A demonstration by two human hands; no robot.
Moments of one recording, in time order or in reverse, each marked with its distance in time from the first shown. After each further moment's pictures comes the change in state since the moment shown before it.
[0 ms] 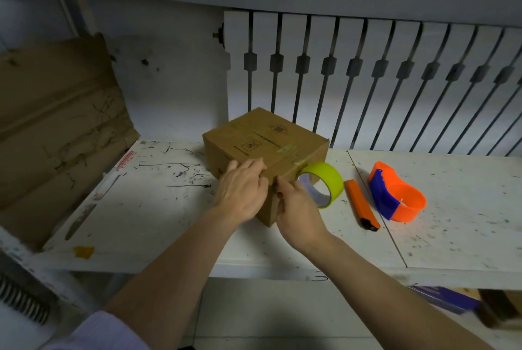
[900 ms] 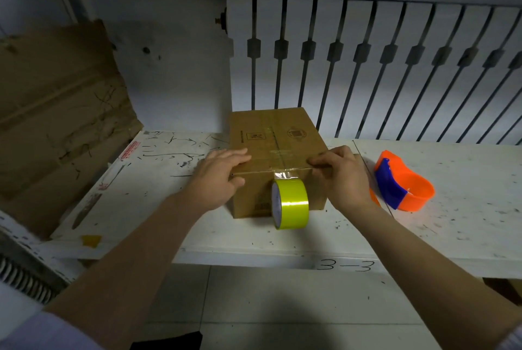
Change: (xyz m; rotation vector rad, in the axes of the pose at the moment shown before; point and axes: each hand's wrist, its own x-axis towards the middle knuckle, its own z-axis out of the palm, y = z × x) left_hand -0.009 -0.050 -0.026 -0.125 -0.147 0.007; right_hand 0.024 0.052 -0.041 -0.034 0.175 0.118
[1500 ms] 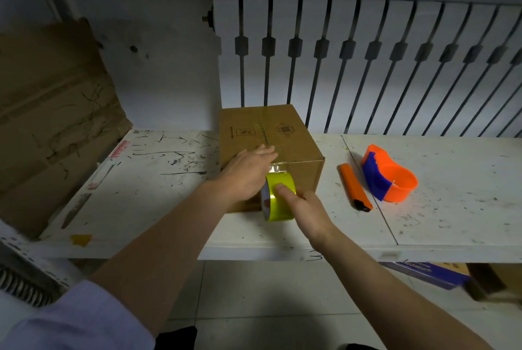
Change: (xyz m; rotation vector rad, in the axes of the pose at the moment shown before) left_hand 0.018 0.061 0.023 0.131 -0.181 0.164; right_hand -0.060 -0.028 0.020 0.700 -0.344 0.352
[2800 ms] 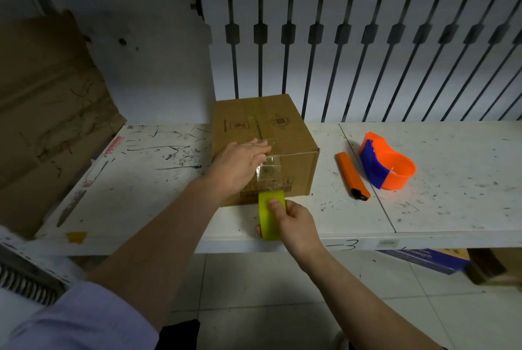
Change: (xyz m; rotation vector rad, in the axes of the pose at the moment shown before) left_hand 0.004 -0.015 0.014 -0.071 0.131 0.014; right_hand -0.020 0.027 0.022 0.099 0.060 0.093
